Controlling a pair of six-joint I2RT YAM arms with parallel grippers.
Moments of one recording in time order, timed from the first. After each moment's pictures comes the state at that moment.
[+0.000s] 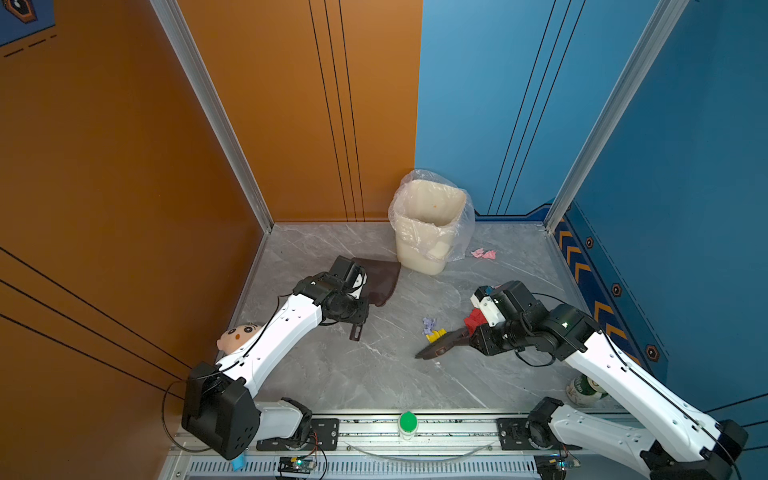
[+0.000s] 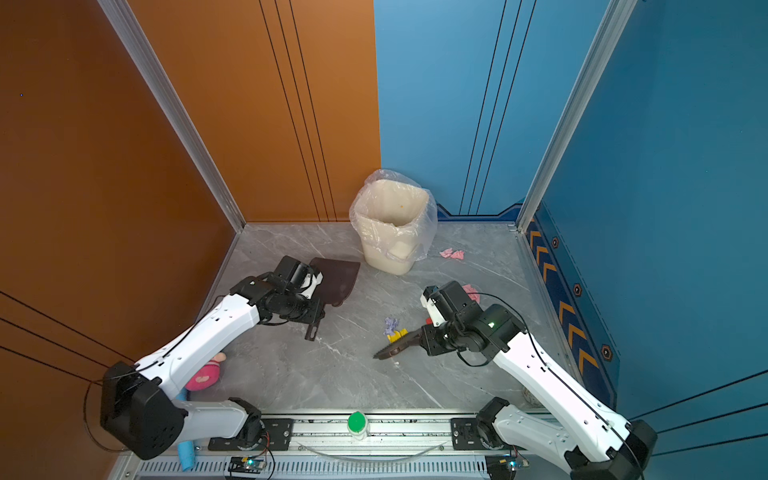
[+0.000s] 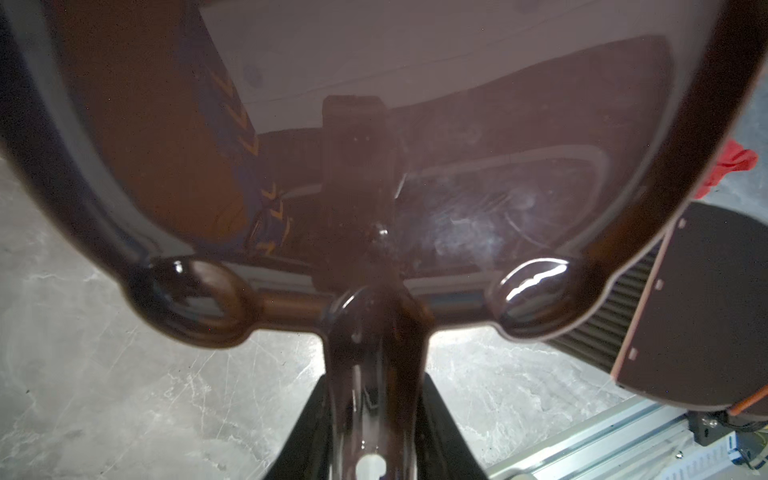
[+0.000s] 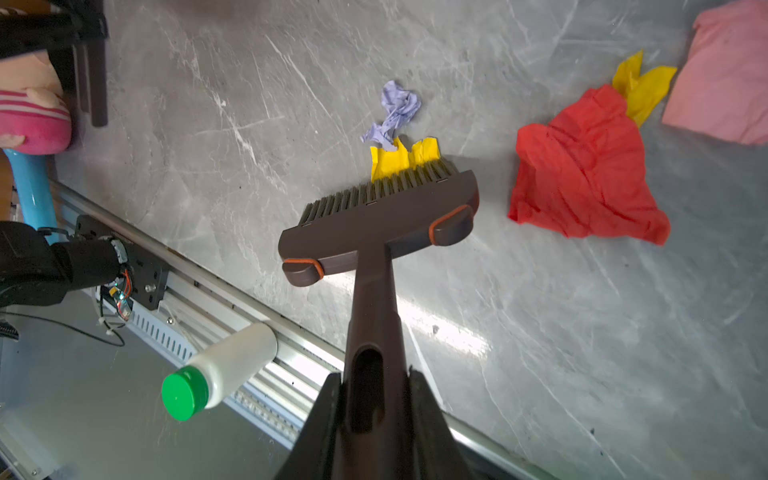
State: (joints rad) left arm -0.44 1.34 1.08 -0.91 0.10 -0.28; right arm 0.66 1.04 1.06 -1.07 -0.15 0.40
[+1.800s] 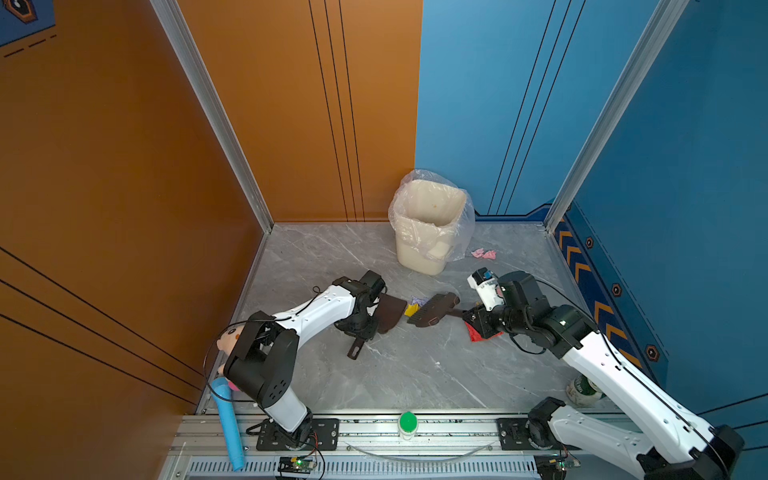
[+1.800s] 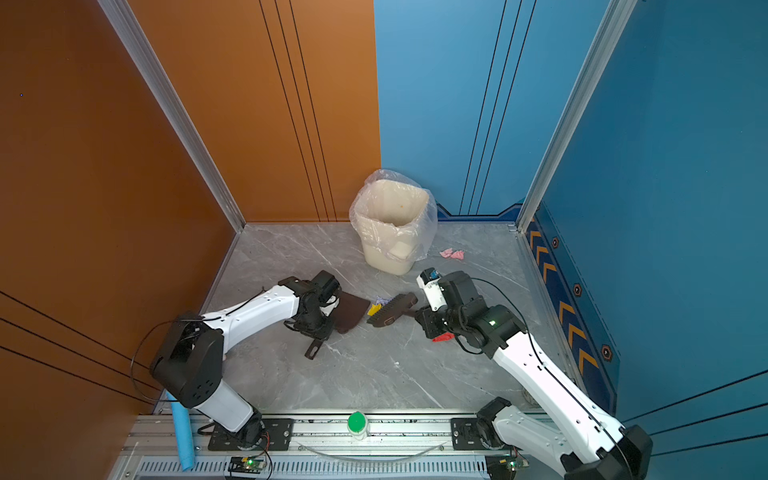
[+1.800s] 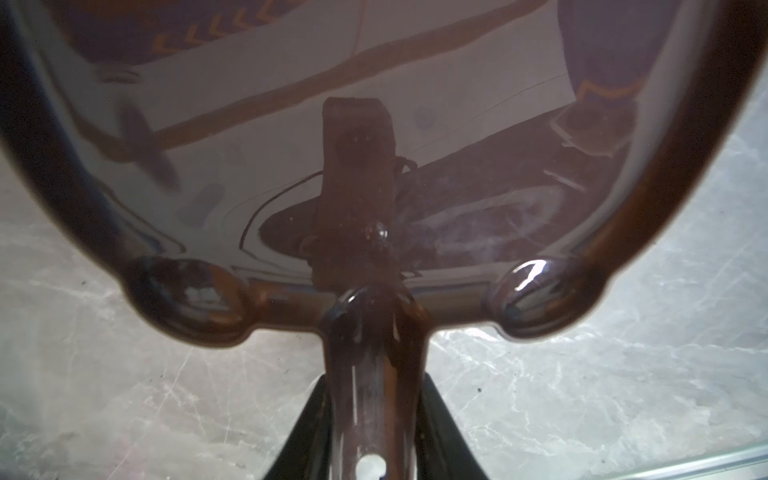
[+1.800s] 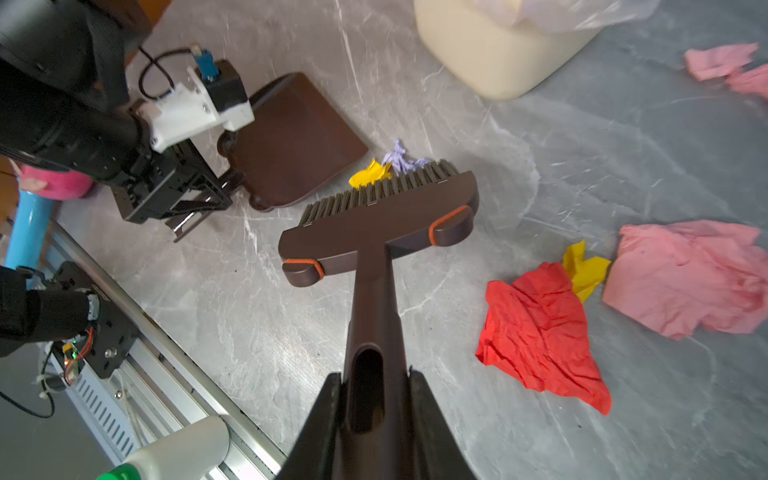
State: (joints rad) left arm -0.53 1.61 1.08 -0.98 -0.01 -0.21; right arm 0.52 0.96 0.99 -0.81 -0.18 0.18
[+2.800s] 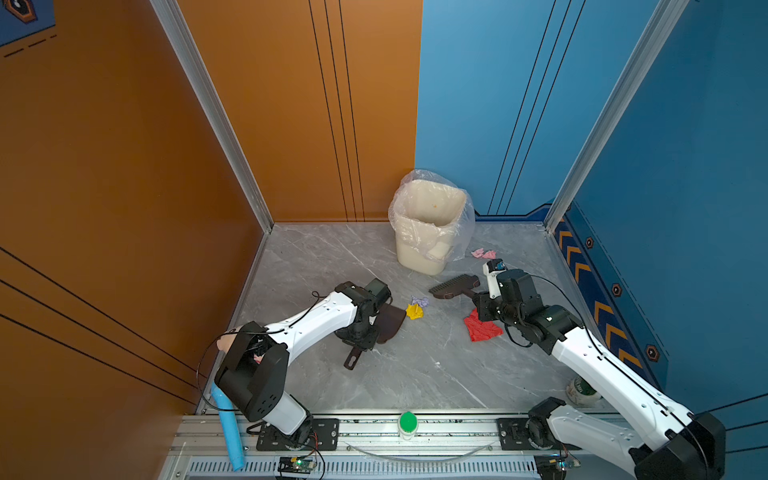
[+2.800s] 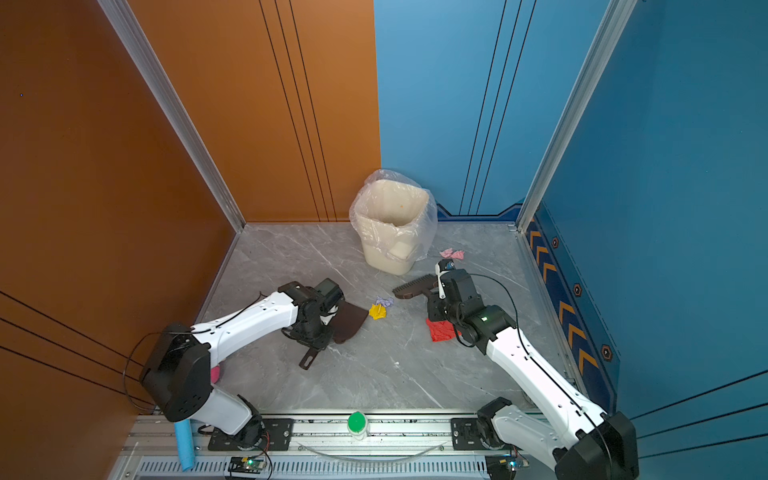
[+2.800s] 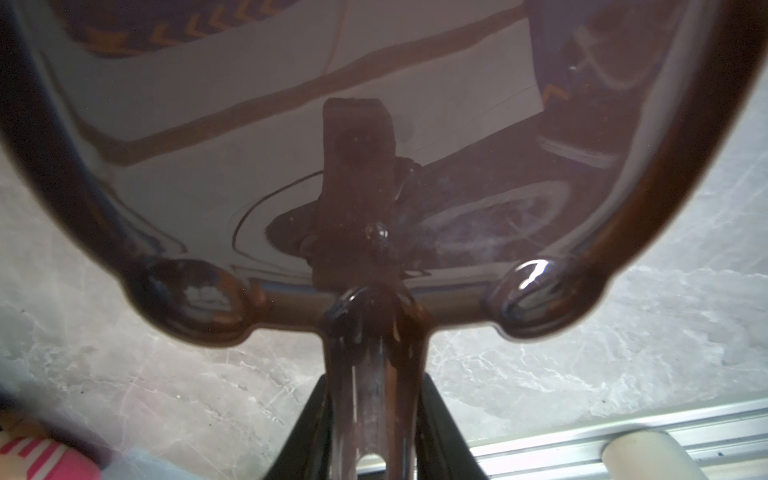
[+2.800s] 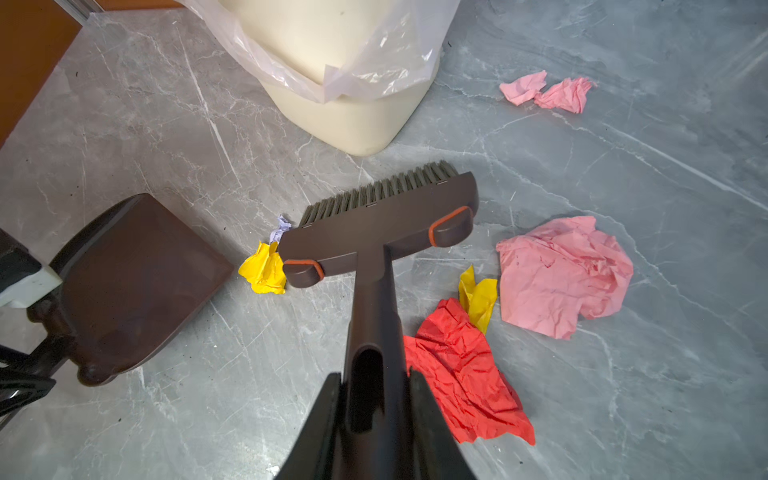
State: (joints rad) left arm -0.65 1.55 1.08 -1.10 -0.05 -0.30; right arm 0.47 1.08 0.89 -0.56 0.07 0.30
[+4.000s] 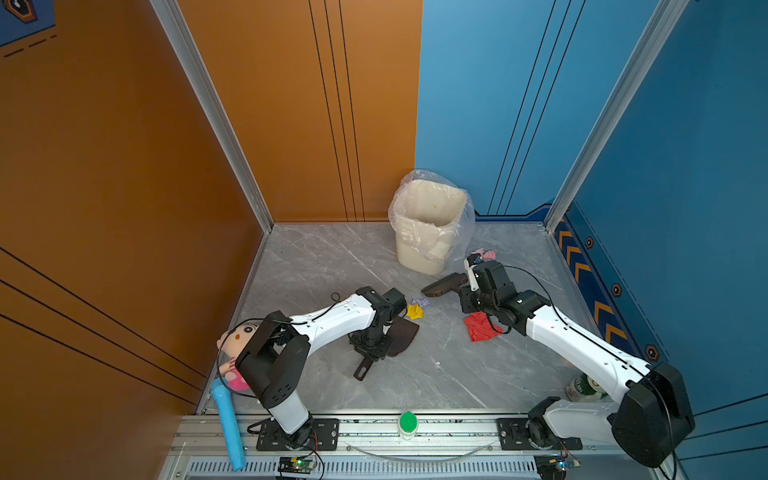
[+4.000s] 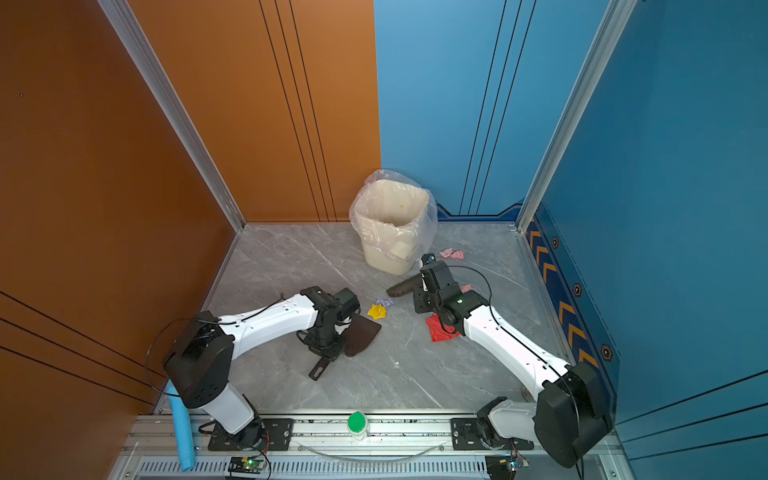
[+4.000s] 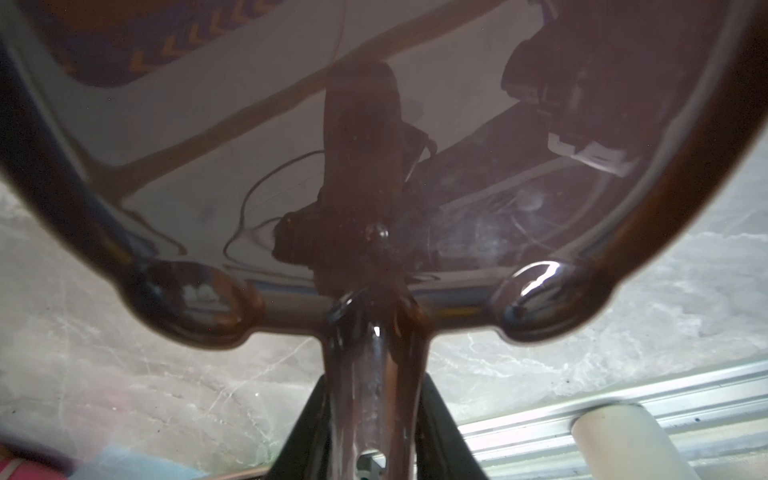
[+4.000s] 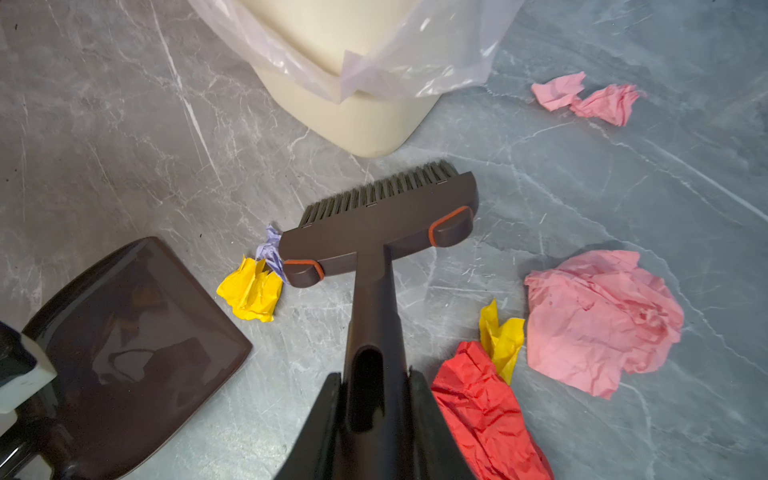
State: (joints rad) left arm -0.75 1.68 1.12 -1.12 0.03 -0.32; right arm 0.54 1.30 0.96 -0.49 0.12 0.28
